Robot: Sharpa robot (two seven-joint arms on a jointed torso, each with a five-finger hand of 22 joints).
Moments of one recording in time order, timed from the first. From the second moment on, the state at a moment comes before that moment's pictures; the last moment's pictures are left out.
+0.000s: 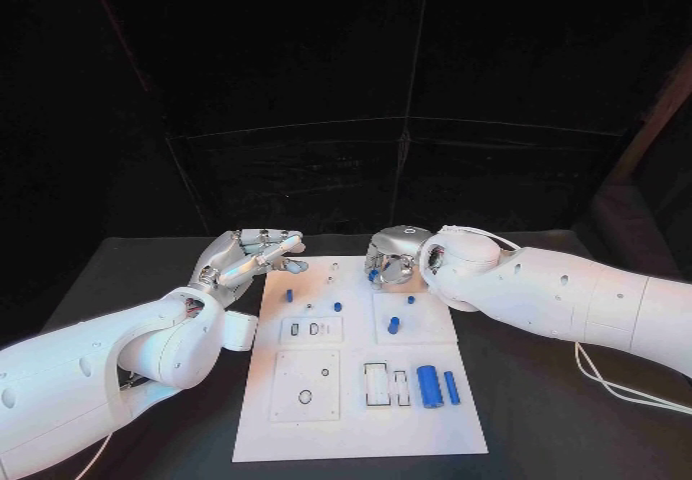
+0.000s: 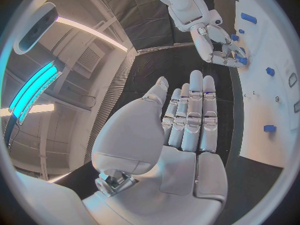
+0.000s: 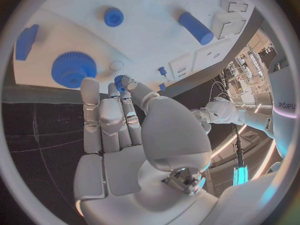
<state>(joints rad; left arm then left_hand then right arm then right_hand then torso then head) 1.15 -0.86 -0.01 1.60 -0.07 -0.33 0.49 1.39 0.03 0.03 0.05 0.06 0.99 0.19 0.12 0.07 1.12 0.13 0.13 0.07 1.26 0.06 0.31 0.29 0.18 0.99 0.18 0.38 0.16 1.25 -0.62 -0.04 1.25 -1.60 -0.17 -0.06 1.32 0.03 0.41 -0.28 0.15 1.11 0.15 0.08 0.07 1.21 0.09 0.14 0.07 1.47 -0.01 1.16 0.92 0.17 1.11 0.09 1.10 0.67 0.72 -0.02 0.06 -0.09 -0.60</state>
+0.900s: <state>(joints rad) 1.16 -0.85 -0.01 1.61 -0.07 -0.32 0.49 1.39 0.03 0.04 0.05 0.06 0.99 0.19 0.12 0.07 1.12 0.13 0.13 0.07 1.26 0.06 0.31 0.29 0.18 0.99 0.18 0.38 0.16 1.26 -0.44 -0.04 1.07 -1.55 -0.32 -0.05 1.31 0.02 0.44 -0.27 0.15 1.11 0.15 0.07 0.07 1.21 0.09 0.14 0.08 1.47 -0.01 1.18 0.93 0.17 1.11 0.09 1.12 0.69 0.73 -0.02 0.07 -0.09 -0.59</state>
